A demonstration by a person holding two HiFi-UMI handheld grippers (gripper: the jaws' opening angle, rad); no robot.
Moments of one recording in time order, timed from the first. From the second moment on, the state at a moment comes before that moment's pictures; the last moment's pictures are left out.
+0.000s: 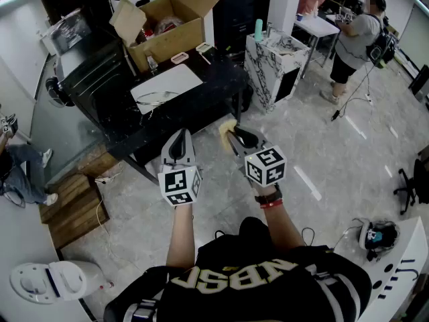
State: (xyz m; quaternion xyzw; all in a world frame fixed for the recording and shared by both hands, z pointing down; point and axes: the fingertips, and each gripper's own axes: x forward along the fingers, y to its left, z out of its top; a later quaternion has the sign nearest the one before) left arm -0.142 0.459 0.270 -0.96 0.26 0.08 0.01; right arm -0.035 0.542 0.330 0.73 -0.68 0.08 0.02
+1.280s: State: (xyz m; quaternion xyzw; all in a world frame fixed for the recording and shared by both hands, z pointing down) left arm -0.013 0.238 0.294 -0.90 0.44 0.01 0.02; right arm 0.110 0.253 0.345 0.57 -0.81 0.12 -0.03
